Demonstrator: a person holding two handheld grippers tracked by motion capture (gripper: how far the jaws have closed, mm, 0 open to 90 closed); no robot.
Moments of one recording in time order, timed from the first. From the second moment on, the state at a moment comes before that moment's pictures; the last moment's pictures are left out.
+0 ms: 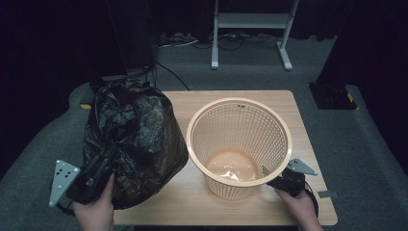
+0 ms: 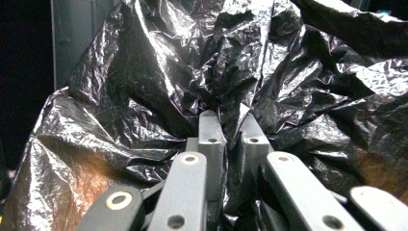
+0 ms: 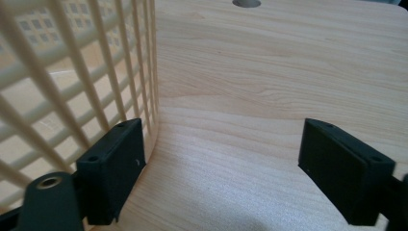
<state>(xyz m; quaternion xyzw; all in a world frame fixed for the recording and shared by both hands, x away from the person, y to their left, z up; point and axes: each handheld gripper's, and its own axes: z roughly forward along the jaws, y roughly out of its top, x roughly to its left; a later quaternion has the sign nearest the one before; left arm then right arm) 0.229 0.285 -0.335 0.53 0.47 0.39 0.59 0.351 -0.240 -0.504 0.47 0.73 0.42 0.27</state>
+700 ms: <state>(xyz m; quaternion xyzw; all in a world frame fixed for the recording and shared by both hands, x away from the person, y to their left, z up) 0.223 0.238 -0.297 0.53 0.39 0.37 0.65 0.335 -0.275 -0.519 0.52 0.74 0.32 0.28</state>
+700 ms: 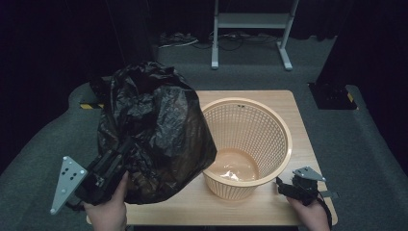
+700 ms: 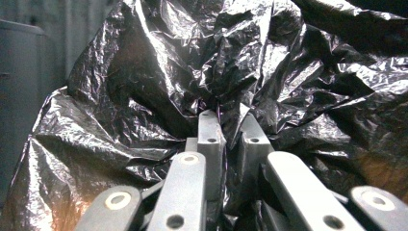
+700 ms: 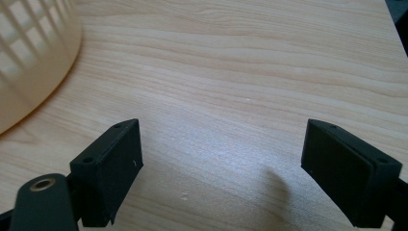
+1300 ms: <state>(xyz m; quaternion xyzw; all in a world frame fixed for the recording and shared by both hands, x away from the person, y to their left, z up) 0.244 0.183 -0.288 0.56 0.34 0.33 0.68 0.338 -0.274 -0.524 0.54 0.74 0.31 0.27</state>
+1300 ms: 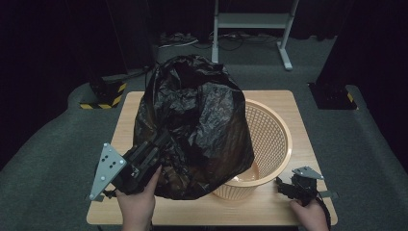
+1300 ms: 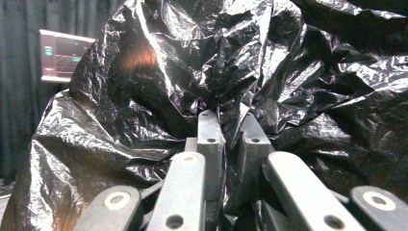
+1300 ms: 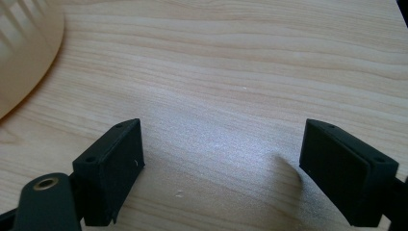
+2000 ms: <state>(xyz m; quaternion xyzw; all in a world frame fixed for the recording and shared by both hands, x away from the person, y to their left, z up) 0.262 0.134 -0.285 0.60 0.31 0.27 0.69 0.338 -0.275 -0.524 0.54 0.73 0.31 0.27</state>
